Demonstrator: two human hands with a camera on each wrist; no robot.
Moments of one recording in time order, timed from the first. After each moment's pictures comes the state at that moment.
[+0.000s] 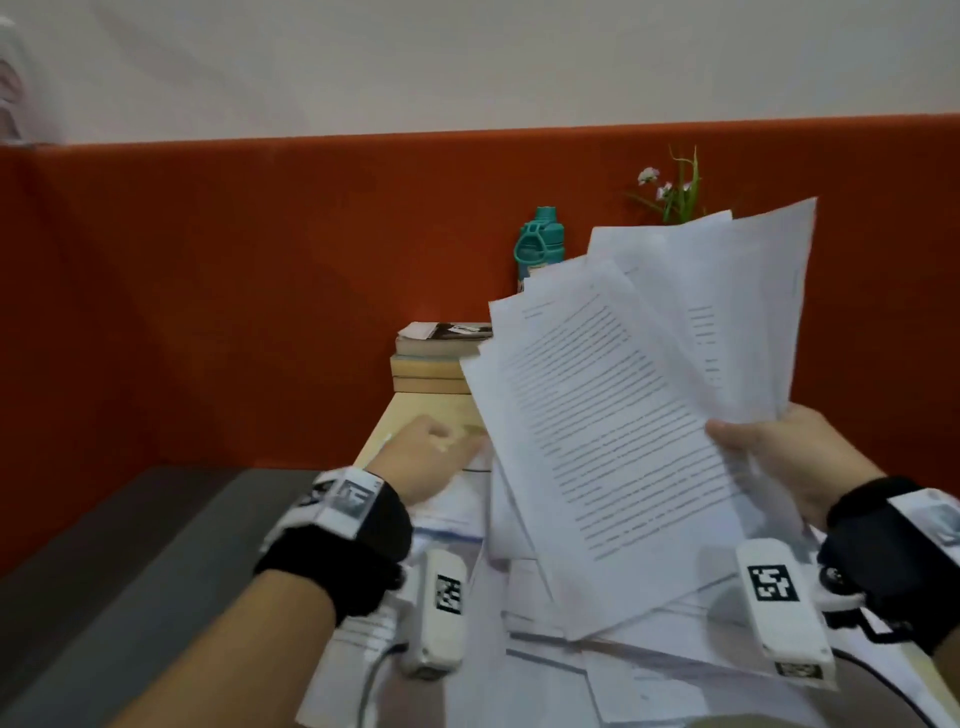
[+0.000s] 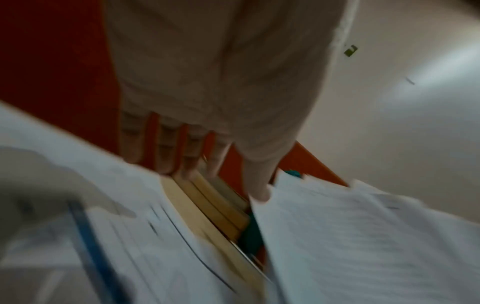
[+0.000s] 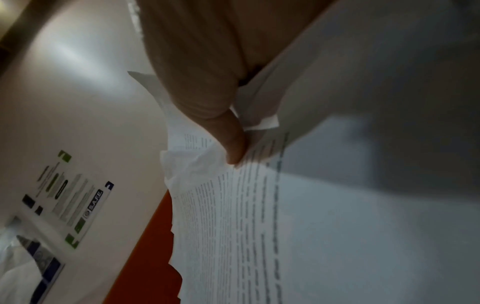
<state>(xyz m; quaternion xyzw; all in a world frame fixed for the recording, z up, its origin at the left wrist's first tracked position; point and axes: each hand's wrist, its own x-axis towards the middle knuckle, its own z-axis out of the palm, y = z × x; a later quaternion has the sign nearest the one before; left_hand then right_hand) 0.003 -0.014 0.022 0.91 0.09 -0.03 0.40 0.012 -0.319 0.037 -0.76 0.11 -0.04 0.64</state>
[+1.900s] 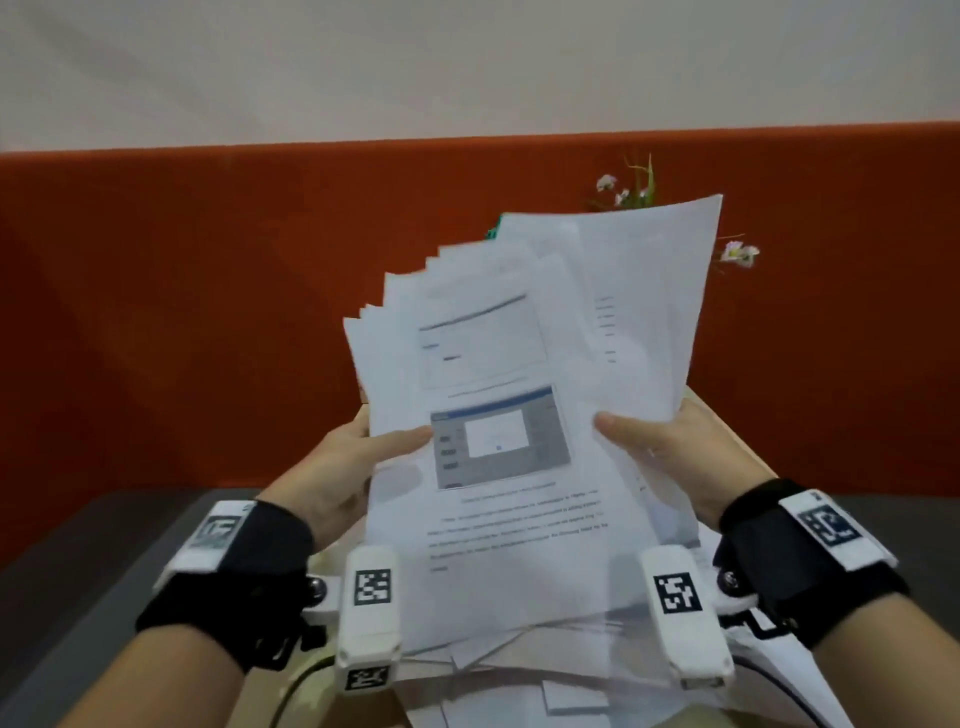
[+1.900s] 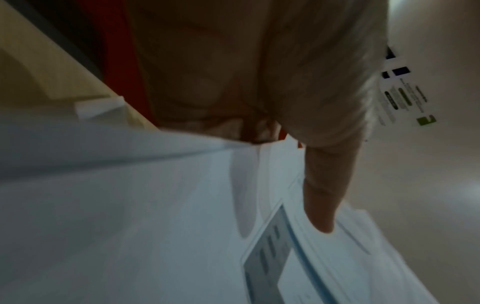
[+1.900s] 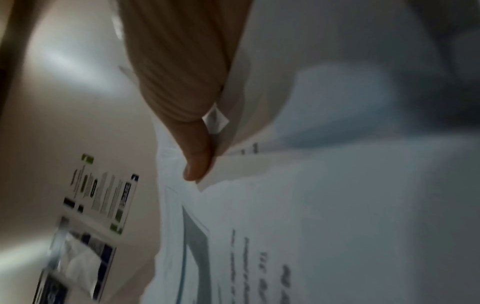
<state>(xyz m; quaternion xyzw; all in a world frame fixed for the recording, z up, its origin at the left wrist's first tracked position) -0.007 -0.003 0.031 0.68 0.04 -0.06 0.73 0.000 -0.275 0.041 -0.72 -0.04 -0.02 0.69</state>
